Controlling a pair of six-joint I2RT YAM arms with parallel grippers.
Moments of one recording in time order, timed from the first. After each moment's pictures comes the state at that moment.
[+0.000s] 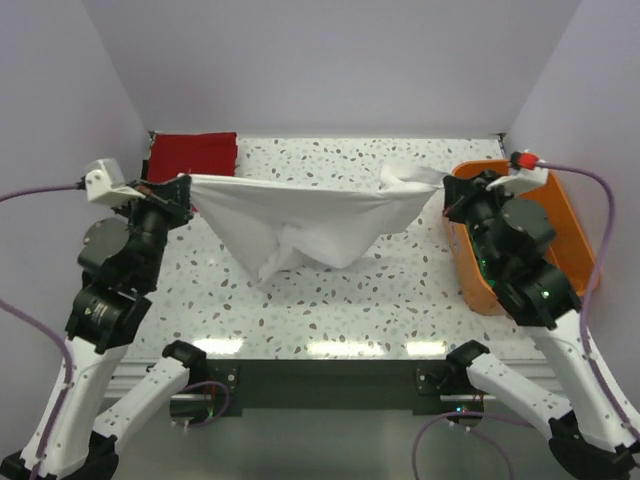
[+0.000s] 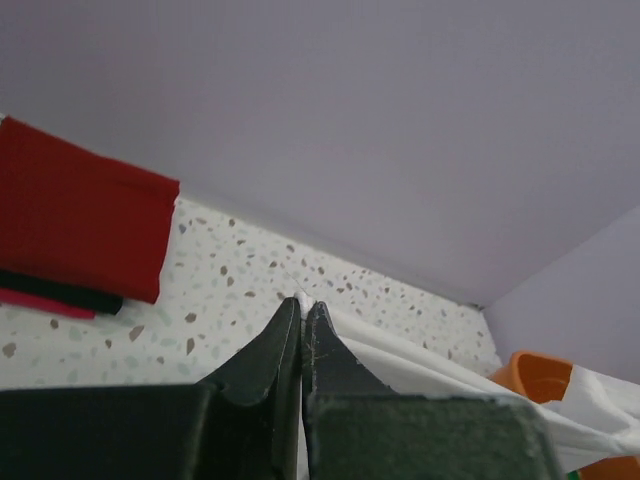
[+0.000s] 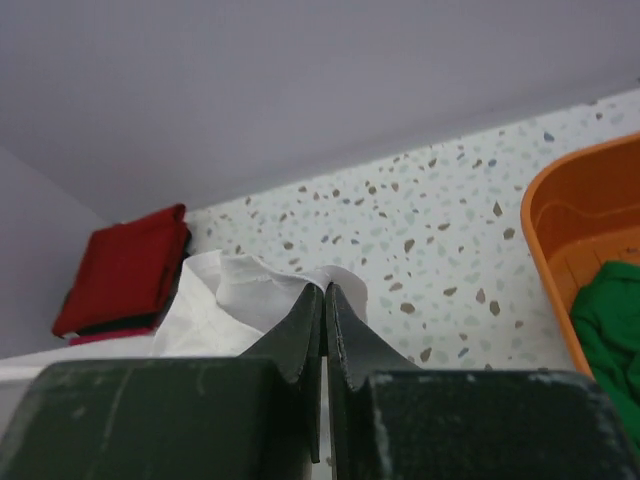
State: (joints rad) left arm -0.38 0.69 1.09 -0.39 -0.39 -0.56; right arm 0.51 0.82 1.13 -0.42 0.45 0.46
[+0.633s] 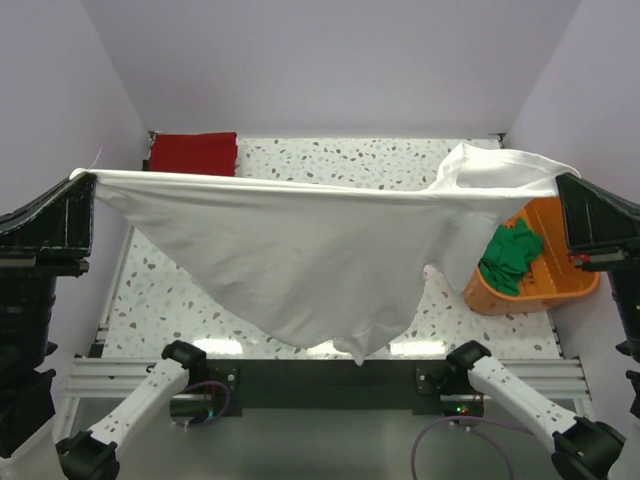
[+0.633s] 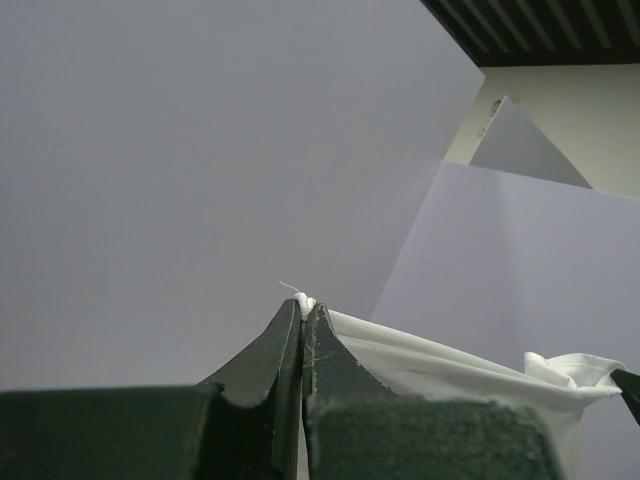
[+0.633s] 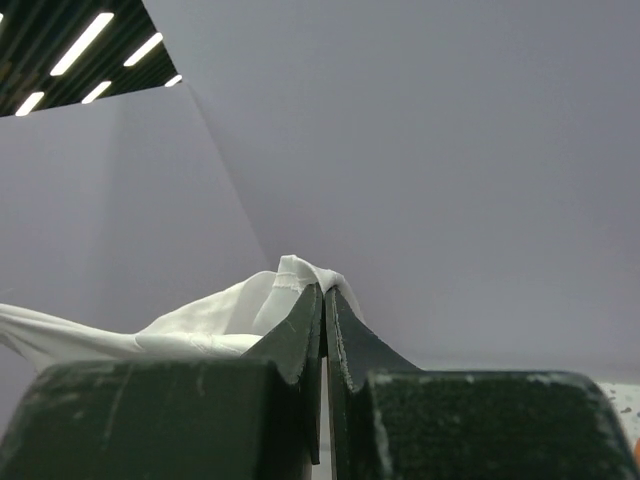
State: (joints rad) left arm -0.38 0.62 1.64 -0.39 -0.10 -0.49; right arm 0.51 0.69 1.76 -0.55 0.17 0.36
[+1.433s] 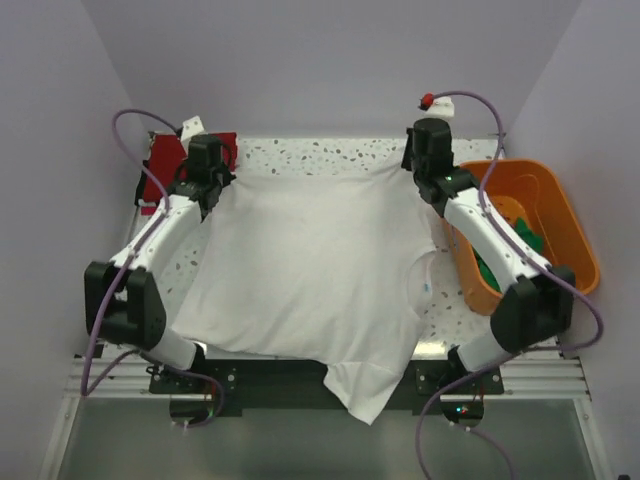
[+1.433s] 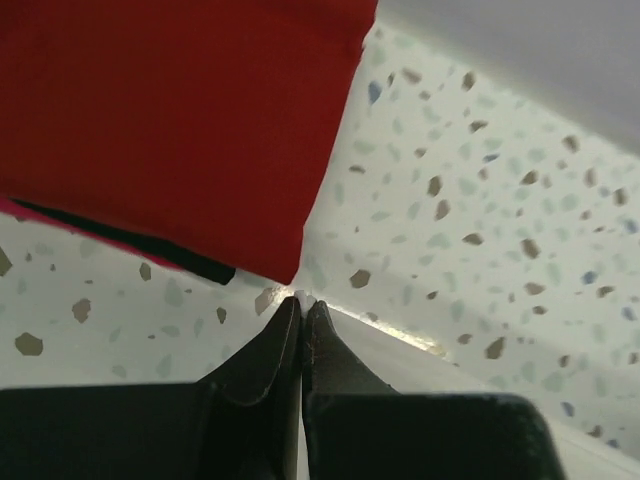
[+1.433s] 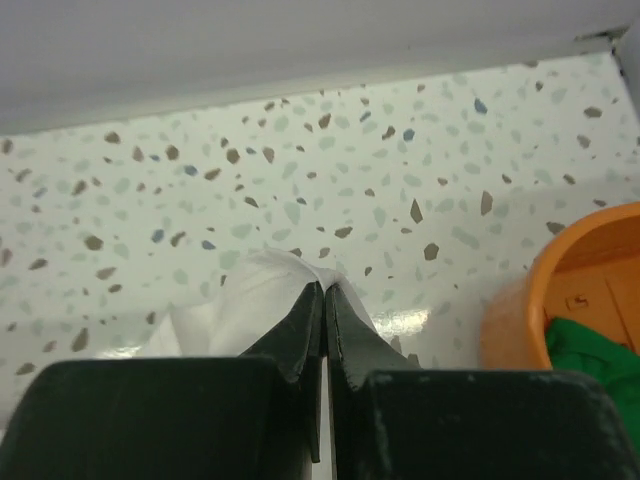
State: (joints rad) left arm -0.20 1.47 1.25 -0.25 -0.39 -0.50; right arm 0.37 1.49 1.41 -0.26 0.46 0.23
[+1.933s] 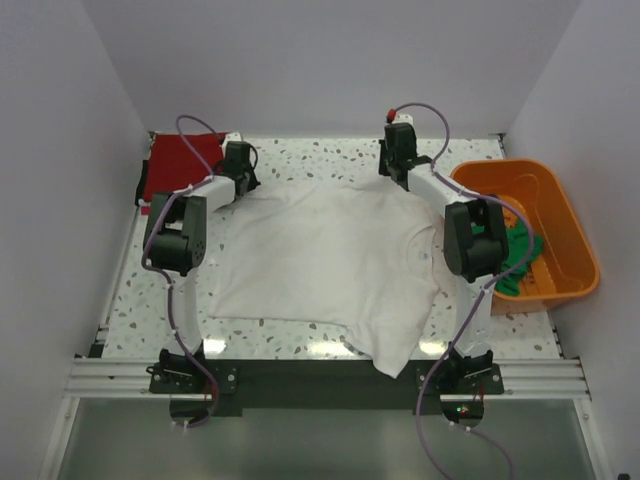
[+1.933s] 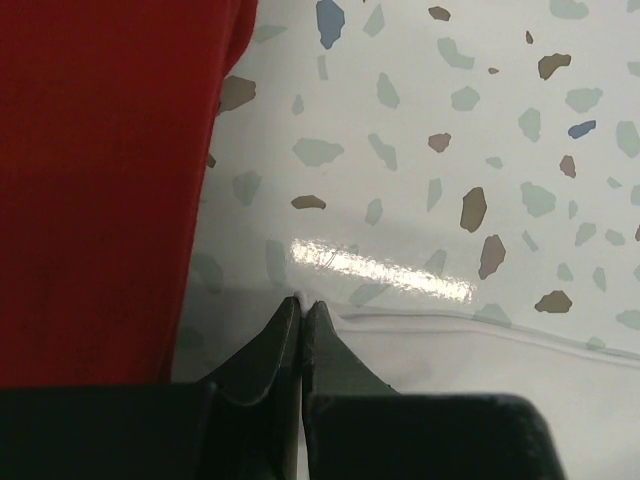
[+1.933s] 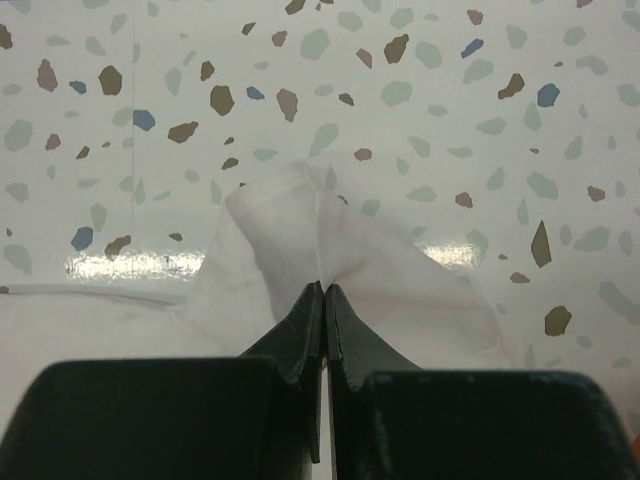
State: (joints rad) left arm -0.17 2.16 1.50 -0.04 -0.23 -0.43; right arm 0.28 2.12 1.66 -0.17 0.26 0.20
